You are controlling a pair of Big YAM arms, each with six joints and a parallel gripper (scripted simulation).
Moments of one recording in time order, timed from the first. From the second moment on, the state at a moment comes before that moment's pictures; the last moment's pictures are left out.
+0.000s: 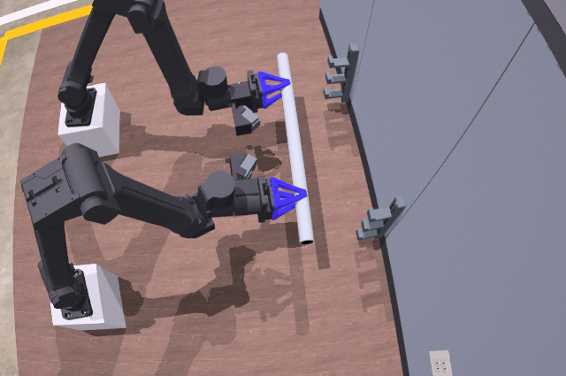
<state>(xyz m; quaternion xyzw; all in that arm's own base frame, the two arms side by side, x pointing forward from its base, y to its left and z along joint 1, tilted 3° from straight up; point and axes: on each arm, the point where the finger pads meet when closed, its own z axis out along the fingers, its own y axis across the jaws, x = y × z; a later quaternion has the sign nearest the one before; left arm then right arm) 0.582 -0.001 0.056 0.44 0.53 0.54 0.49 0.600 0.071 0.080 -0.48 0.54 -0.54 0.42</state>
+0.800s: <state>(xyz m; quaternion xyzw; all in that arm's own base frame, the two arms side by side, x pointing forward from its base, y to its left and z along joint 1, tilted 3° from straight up) 0.623 -0.013 0.013 0.45 0.54 0.52 0.49 0.614 0.055 0.042 -0.49 0.55 -0.53 0.41</state>
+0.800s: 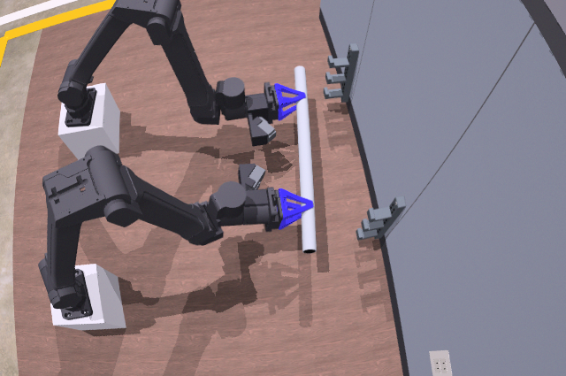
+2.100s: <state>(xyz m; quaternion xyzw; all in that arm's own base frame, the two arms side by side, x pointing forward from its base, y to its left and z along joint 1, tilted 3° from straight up) 0.676 -0.002 0.036 0.46 0.54 0.53 0.47 0.672 0.049 0.052 -0.47 0.55 -0.54 0.43</state>
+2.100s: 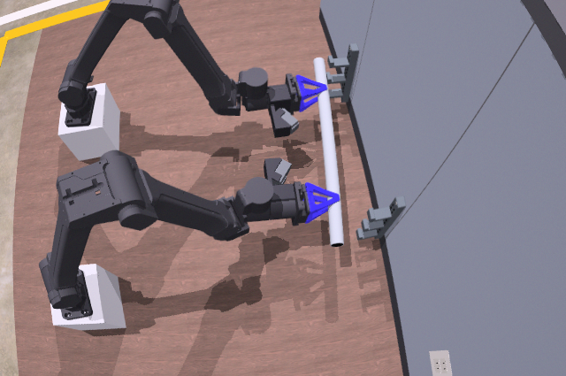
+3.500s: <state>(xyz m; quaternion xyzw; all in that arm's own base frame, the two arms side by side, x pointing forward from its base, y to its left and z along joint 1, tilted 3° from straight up) 0.689 0.003 0.062 0.48 0.54 0.53 0.45 0.699 0.046 0.061 -0.46 0.55 -0.54 0.45</state>
